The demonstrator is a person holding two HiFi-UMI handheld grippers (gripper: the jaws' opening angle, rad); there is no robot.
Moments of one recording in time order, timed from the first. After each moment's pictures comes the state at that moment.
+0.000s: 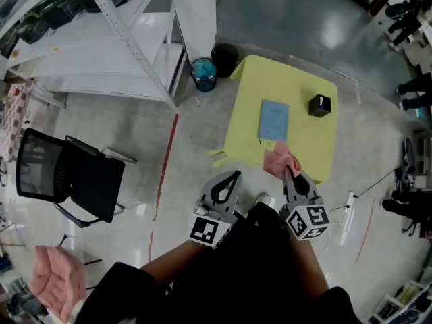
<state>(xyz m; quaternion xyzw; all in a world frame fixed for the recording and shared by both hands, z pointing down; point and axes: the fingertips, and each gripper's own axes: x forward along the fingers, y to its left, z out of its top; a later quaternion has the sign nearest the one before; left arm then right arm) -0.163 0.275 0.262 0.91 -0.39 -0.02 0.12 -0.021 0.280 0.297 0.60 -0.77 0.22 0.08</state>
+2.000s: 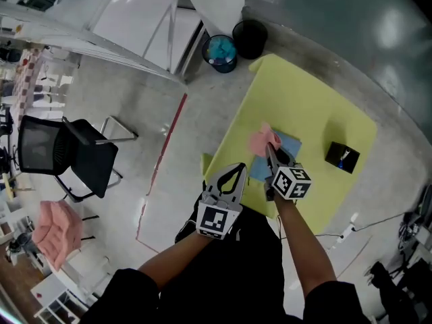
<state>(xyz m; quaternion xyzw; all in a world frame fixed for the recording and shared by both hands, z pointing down) -0.001 -0.005 0.473 0.83 -0.49 0.15 0.20 0.077 -0.054 0.610 0.44 -0.77 0.45 0.11</state>
